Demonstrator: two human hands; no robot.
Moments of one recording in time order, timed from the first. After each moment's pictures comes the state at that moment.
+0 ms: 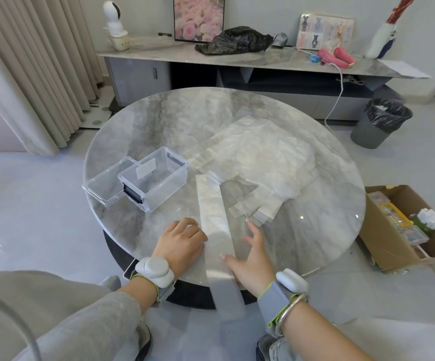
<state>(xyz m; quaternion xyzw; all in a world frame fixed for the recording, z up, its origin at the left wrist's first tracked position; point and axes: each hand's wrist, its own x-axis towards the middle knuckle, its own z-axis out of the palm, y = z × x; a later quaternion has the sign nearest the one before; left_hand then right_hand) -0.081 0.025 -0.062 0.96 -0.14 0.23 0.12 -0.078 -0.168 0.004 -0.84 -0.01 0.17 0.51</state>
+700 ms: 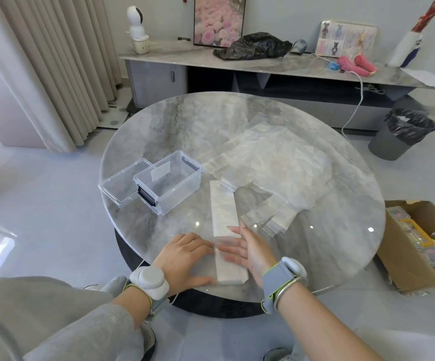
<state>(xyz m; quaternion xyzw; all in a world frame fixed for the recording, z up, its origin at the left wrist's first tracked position) -0.098 0.047 -0.067 0.96 -0.19 0.13 0.15 -0.032 -0.139 0.002 -0.65 0.10 0.32 0.68</state>
